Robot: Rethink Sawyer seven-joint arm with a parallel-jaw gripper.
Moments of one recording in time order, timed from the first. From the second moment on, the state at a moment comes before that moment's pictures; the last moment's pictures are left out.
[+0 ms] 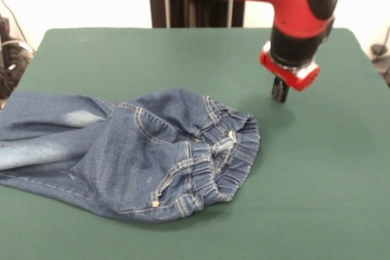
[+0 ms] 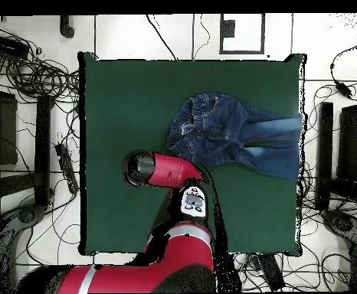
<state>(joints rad) 0.08 -0.33 -0.11 1.59 0.22 0.52 2.46</state>
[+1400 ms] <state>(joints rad) 0.10 -0.28 -0.18 1.46 0.24 0.69 2.46</state>
